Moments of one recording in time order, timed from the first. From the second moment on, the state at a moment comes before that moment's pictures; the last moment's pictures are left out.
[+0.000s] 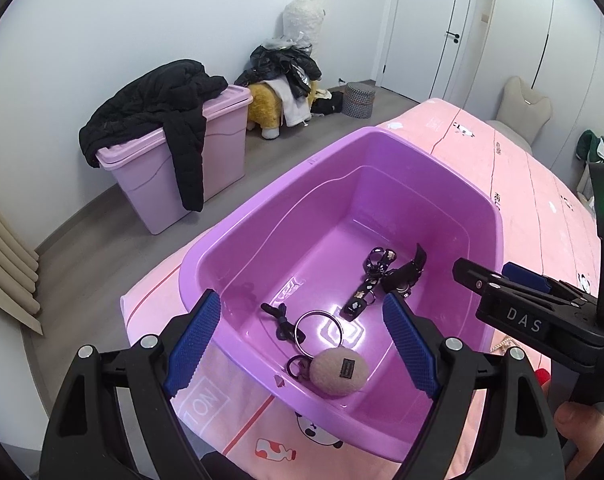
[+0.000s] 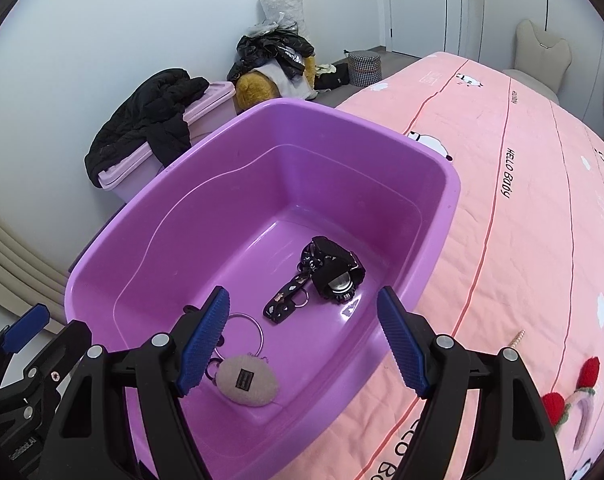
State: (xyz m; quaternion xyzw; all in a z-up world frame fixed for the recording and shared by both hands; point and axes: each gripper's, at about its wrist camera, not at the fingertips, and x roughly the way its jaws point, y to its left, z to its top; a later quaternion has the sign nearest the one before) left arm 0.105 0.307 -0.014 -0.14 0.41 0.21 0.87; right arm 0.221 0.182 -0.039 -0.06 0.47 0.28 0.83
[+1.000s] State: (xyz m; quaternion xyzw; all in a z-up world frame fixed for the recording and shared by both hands) left arm 0.069 0.195 0.014 -0.09 0.40 0.13 0.90; right arm 0.111 0.006 -0.020 0.02 0.44 0.21 0.87
